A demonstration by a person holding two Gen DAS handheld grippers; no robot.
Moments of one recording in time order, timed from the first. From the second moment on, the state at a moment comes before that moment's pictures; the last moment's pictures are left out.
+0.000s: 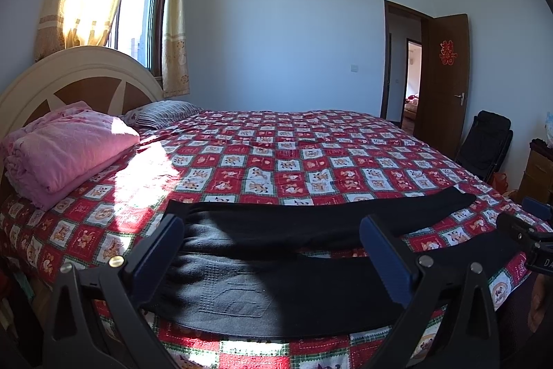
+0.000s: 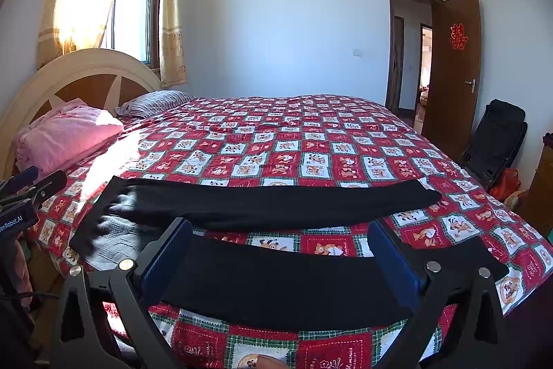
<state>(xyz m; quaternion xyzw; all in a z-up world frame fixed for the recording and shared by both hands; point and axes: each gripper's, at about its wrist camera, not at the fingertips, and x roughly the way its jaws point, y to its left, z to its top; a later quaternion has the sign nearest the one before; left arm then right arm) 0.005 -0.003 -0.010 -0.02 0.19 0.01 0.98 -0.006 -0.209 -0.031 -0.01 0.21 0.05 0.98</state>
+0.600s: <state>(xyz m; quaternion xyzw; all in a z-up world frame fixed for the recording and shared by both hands) 0.006 0.002 -0.014 -0.02 0.19 0.01 0.98 -0.006 -0.206 -0.034 -0.01 0.22 0.05 0.97</state>
